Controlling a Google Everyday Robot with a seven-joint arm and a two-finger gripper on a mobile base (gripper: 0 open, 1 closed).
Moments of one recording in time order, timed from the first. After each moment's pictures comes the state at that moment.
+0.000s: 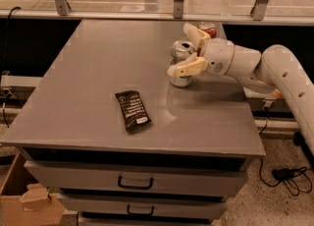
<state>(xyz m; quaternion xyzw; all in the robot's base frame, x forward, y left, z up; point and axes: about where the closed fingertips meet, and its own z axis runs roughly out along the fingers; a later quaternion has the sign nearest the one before) 0.639 -0.062 0.929 -0.42 0.51 0.41 0.63</state>
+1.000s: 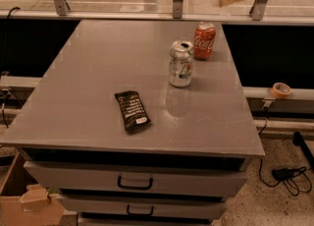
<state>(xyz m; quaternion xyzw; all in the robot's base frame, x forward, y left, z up) 0.651 -0.152 1.111 -0.51 0.52 0.17 0.66</state>
